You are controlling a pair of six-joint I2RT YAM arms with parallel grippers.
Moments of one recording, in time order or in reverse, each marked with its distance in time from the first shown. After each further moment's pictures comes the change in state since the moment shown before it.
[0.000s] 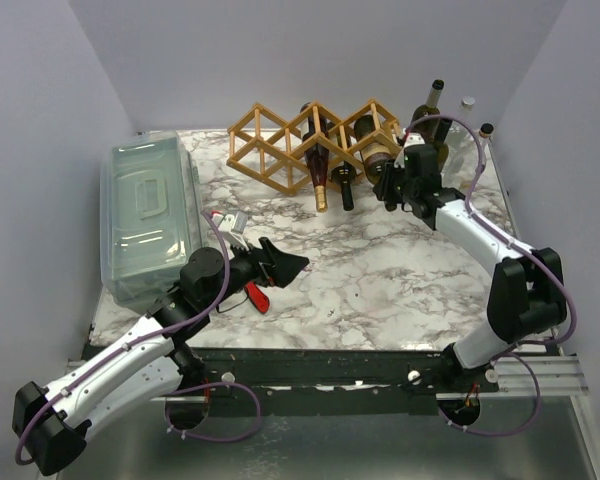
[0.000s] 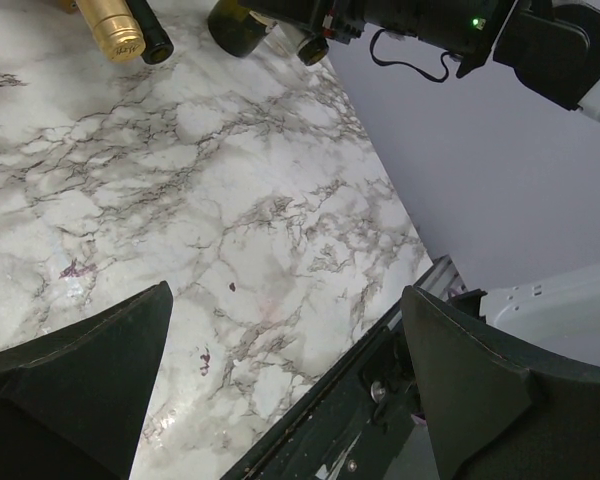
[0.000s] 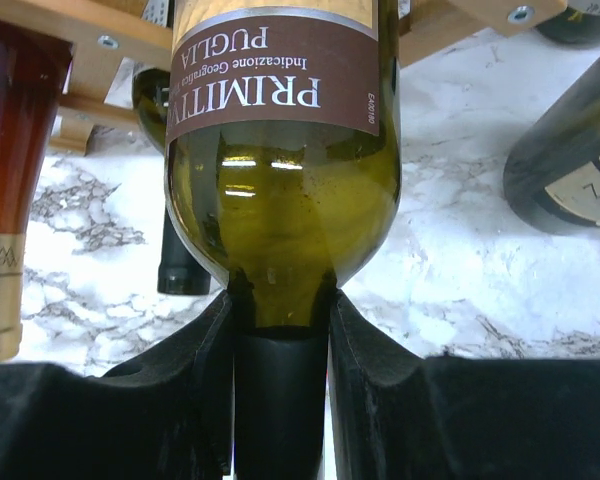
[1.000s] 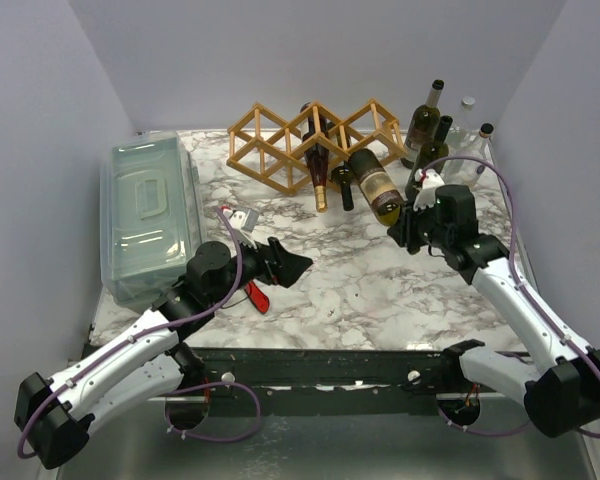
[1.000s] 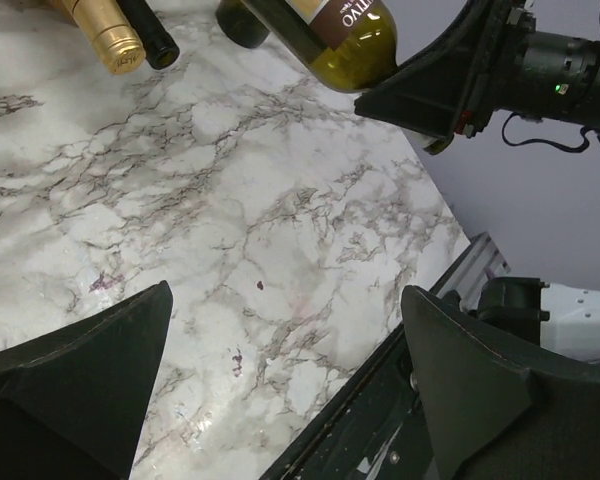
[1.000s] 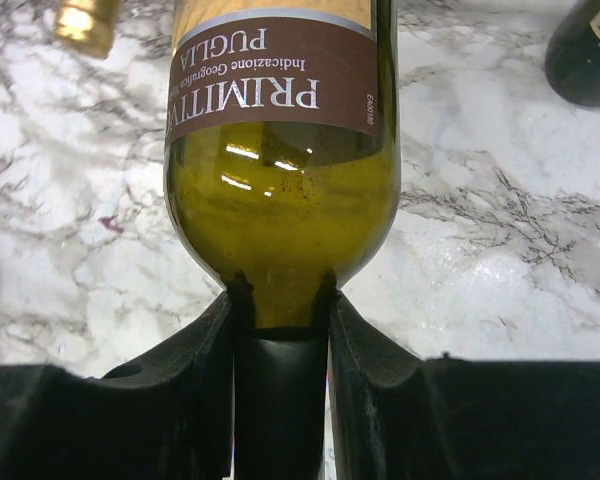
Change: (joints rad) left arm 0.000 0.063 0.032 -0.005 0.029 0.109; right arm 0.000 -0.507 -0.301 -0.235 -0.163 -0.127
